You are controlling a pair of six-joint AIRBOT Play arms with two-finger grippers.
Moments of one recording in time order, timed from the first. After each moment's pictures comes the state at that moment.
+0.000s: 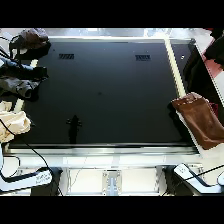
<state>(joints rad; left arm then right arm) 0.19 -1.35 1.50 1.16 -1.19 -1.26 -0.96 -1.05 1.23 -1.46 1.50 1.49</state>
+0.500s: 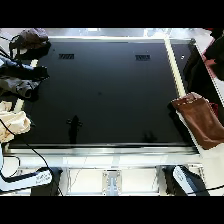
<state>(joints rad) 0.19 -1.35 1.50 1.15 -1.19 -1.26 -0.43 -0.88 1.35 -0.84 1.21 1.24</state>
